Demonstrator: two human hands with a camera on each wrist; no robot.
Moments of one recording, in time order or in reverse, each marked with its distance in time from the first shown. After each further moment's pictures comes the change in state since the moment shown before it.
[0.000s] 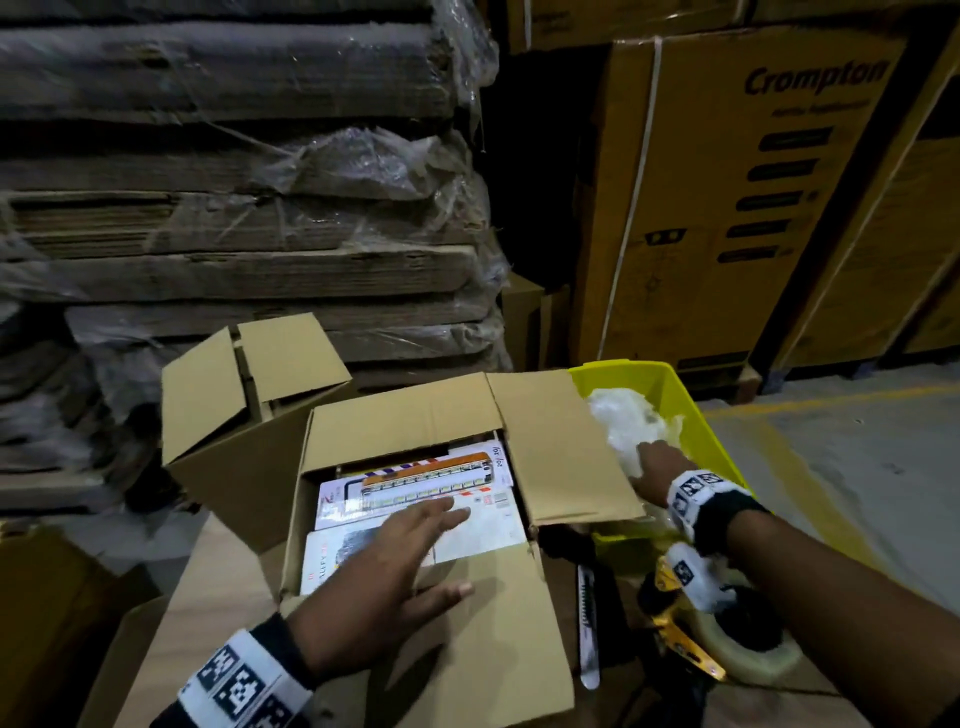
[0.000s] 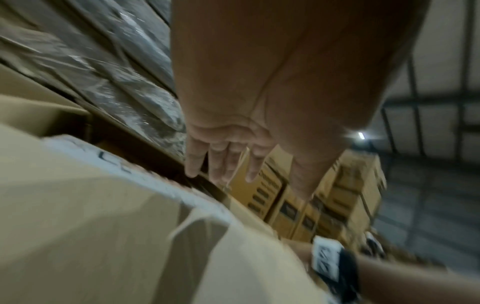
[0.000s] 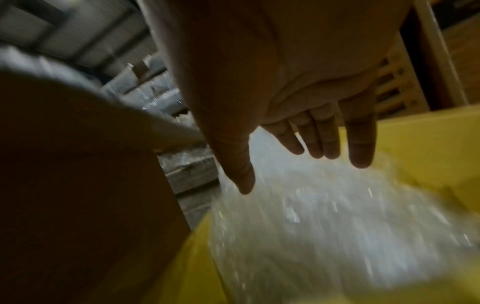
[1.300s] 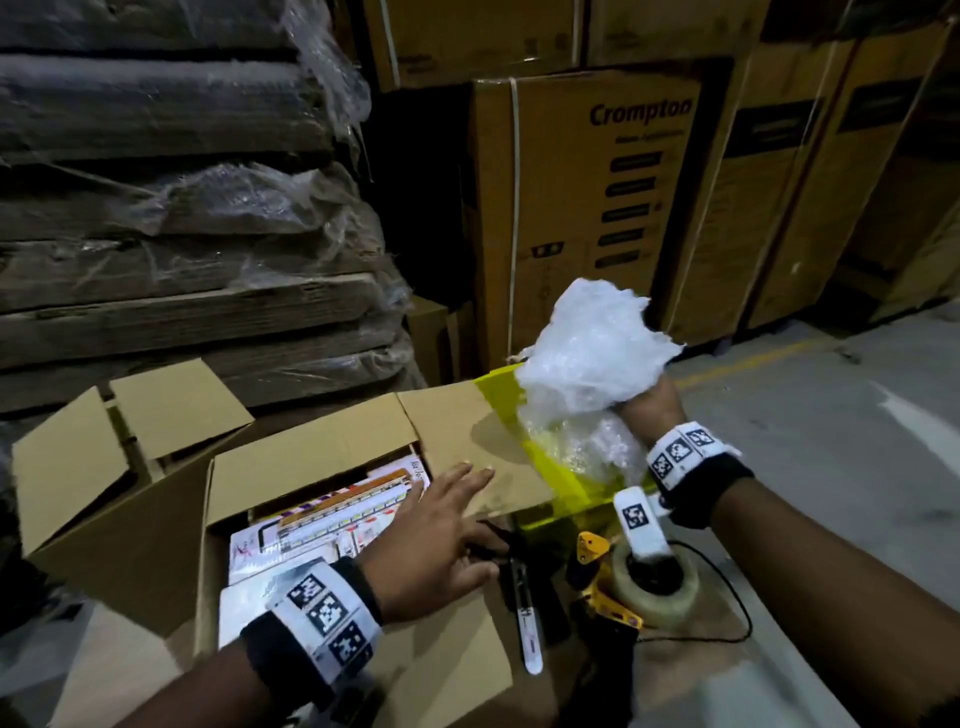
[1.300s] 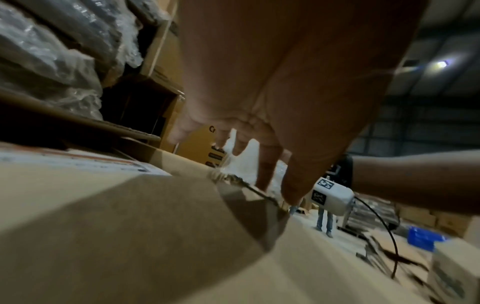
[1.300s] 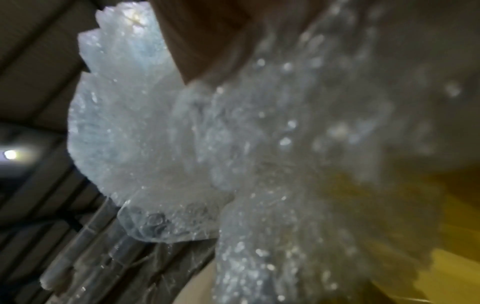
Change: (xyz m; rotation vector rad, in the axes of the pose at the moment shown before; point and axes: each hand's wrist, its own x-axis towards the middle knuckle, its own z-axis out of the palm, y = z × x) left_hand 0.093 0.052 0.029 0.312 -0.203 0.253; right_hand -0.057 0.058 -0.085 0.951 0.588 0.161
